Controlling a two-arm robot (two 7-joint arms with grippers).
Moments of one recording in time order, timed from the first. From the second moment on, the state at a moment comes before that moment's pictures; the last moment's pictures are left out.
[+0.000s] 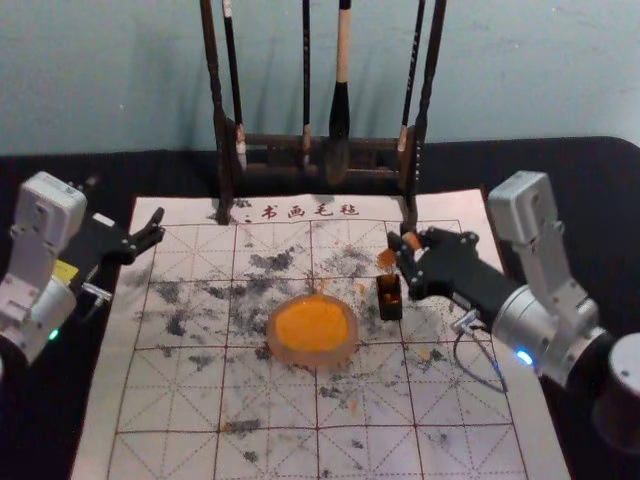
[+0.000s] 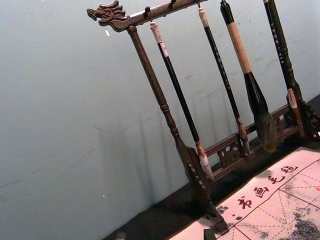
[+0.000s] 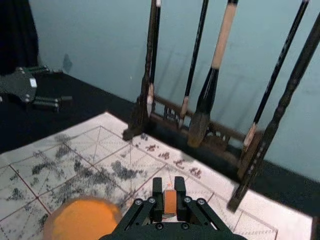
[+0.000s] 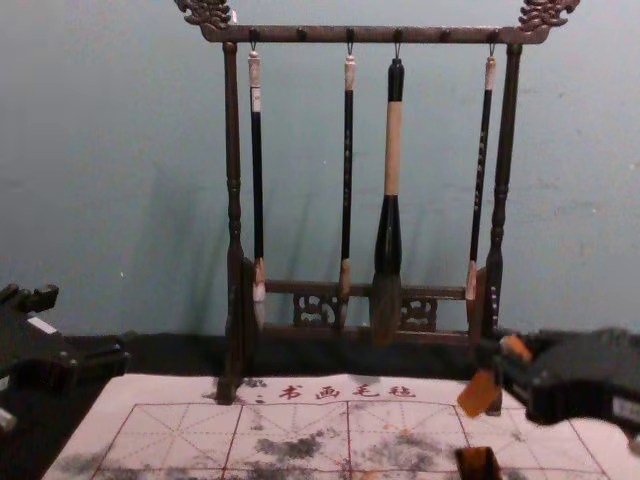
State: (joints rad) left arm -0.20 0.60 0.45 -1.41 -0.25 -0.12 0.03; right arm 0.06 0.39 -0.33 -1.66 0.23 0.10 0.30
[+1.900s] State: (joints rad) left arm -0.20 0.60 0.45 -1.41 -0.25 -0.12 0.03; right arm 0.60 0.43 -0.73 -1.28 0.23 0.17 0.79
